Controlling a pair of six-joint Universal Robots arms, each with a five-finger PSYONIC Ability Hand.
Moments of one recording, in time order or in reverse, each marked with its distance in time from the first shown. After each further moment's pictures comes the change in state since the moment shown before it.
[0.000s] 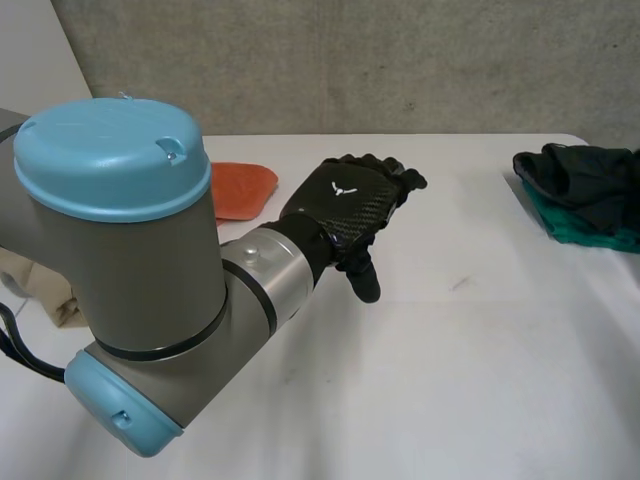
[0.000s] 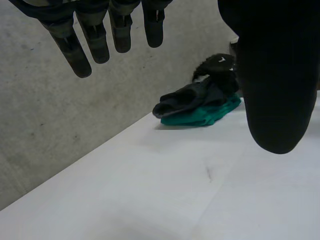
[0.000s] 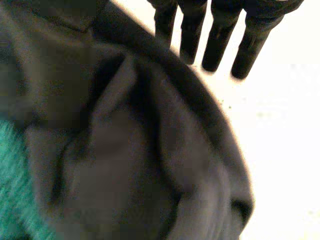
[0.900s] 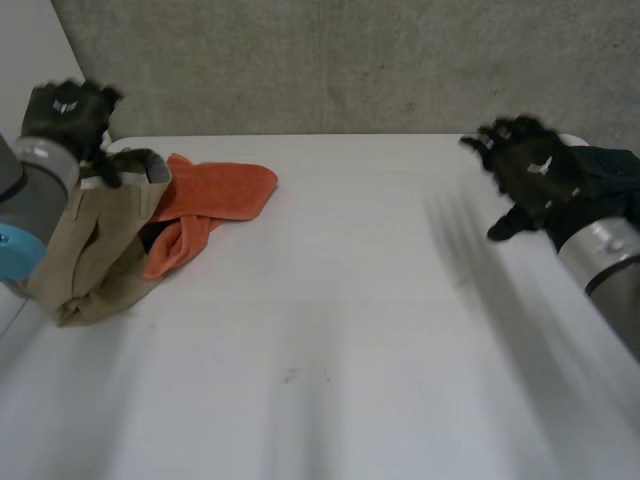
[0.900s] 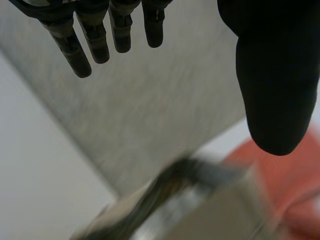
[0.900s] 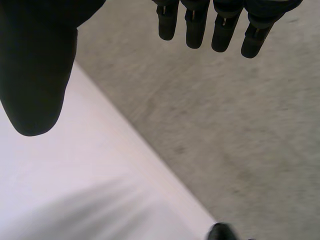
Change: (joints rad) left arm 0.688 -0.103 0.025 0.215 -0.078 0.237; right arm 0.463 -0.817 0.820 0.137 0.184 -0.130; left_hand 0.000 0.000 0.000 0.000 -0.002; right_hand -0.189 -0.236 -0.266 -0.299 -0.261
